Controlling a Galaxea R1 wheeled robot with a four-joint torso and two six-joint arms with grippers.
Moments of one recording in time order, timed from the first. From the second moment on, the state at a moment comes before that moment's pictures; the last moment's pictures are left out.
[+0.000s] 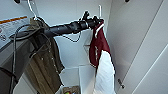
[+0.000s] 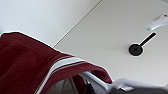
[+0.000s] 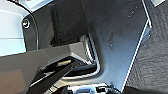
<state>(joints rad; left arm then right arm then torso) -0.29 2.90 -1.93 0.71 -0.07 -1.60 -1.52 3.10 -2.72 0.13 0.03 -0.01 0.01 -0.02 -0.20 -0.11</state>
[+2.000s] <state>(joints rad) -0.25 2.86 -1.60 0.79 0.06 -1.56 -1.52 3.10 -2.72 0.13 0.06 -0.01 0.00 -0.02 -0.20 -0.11</state>
